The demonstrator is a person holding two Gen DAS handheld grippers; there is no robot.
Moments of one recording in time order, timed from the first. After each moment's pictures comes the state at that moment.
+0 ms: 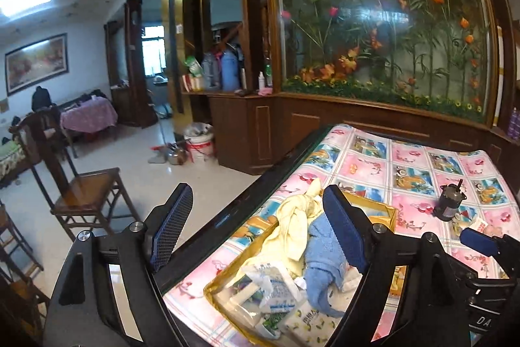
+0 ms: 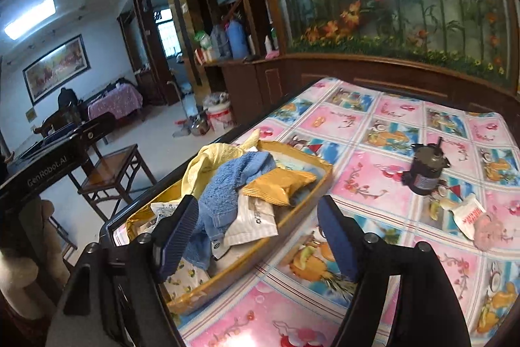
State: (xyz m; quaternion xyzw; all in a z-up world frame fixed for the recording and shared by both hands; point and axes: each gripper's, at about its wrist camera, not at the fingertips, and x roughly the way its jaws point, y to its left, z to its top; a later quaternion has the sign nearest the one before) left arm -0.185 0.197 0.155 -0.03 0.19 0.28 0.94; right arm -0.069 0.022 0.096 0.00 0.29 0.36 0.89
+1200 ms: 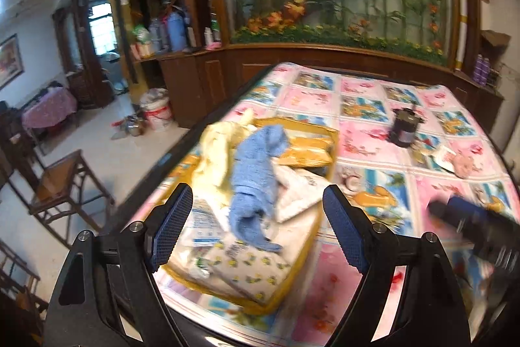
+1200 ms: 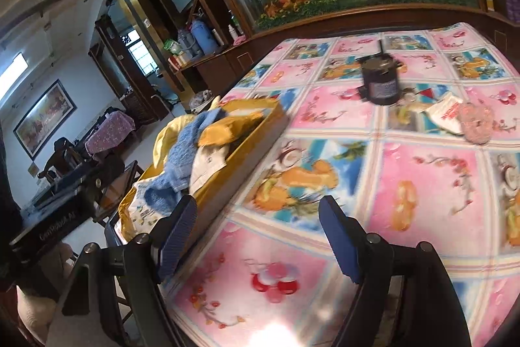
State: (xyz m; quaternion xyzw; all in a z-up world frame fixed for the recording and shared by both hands) left arm -0.167 0.136 0.109 -0.02 0.31 0.16 0.94; right arm -0.060 -0.072 0.051 0.10 0.35 0.31 0.88
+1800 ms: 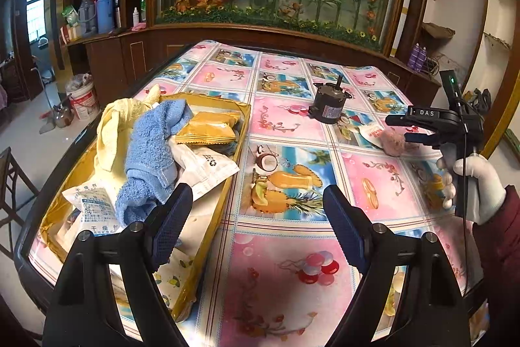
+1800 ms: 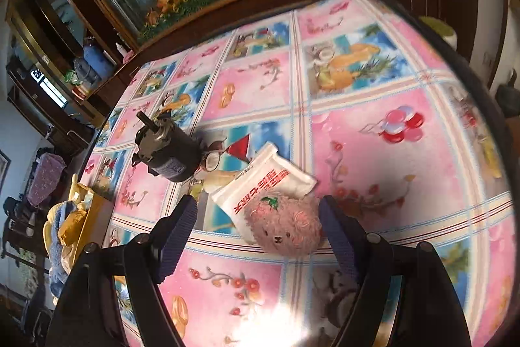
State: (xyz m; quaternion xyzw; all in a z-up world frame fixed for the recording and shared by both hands) left arm -0.137 0.106 0.083 -0.06 0.34 0.01 0.94; right arm 0.097 -0.188 0.023 0.14 0.46 0.17 0.86
